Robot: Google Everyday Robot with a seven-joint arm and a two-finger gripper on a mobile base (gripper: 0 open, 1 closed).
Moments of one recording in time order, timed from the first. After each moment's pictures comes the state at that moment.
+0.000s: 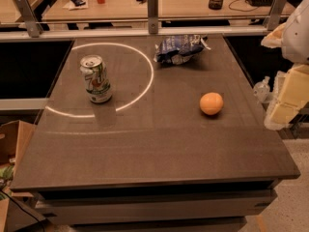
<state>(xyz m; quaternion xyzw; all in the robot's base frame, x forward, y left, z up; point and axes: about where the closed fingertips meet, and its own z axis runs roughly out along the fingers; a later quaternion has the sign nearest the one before) 0.438 -0.217 0.977 -0.60 0.78 -0.04 0.16</state>
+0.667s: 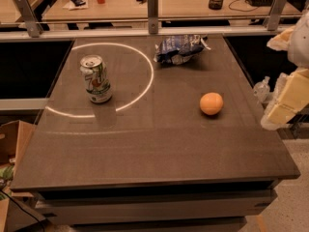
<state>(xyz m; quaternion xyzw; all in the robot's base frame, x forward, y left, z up) 0.442 -0.223 0.972 -0.57 0.80 -0.02 0.20</state>
